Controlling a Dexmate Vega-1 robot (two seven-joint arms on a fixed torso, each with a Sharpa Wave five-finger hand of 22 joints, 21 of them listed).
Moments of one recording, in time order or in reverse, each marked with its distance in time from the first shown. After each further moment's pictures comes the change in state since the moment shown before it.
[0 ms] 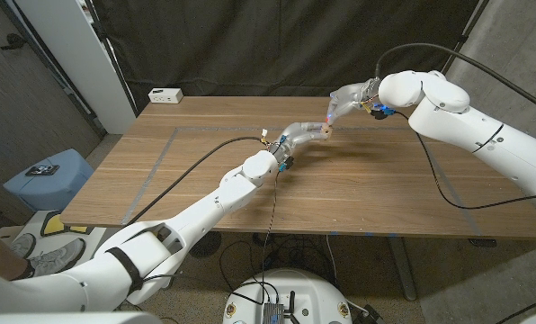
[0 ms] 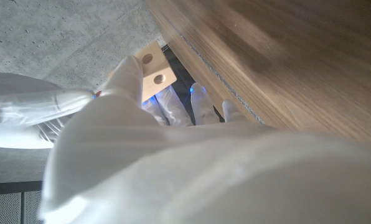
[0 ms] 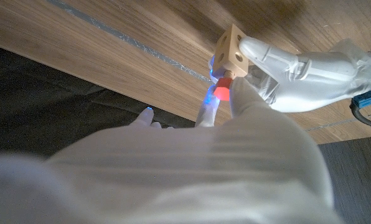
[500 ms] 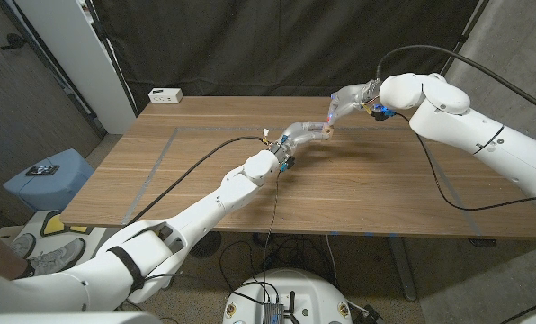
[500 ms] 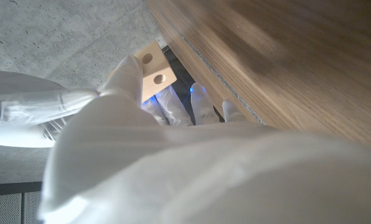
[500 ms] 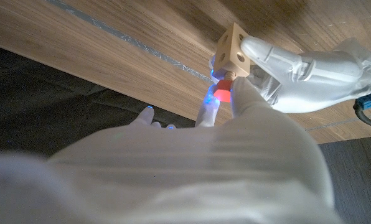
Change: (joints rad) left arm -0.003 -0.005 0.005 0.005 0.001 0.001 0.001; left_hand -0.001 -0.001 0.000 0.000 0.000 0.002 -0.002 0.001 0.000 0.001 -0.001 0.000 0.000 0.000 0.000 0.000 0.000 0.000 0.000 0.000 0.000; right arm -0.014 -0.006 0.005 0.002 -0.001 0.005 -0.025; right_hand 0.005 0.005 0.000 0.000 0.000 0.032 0.000 0.046 0.026 0.038 -0.002 0.000 0.000 0.000 -0.011 0.007 0.000 0.023 -0.001 0.000 0.000
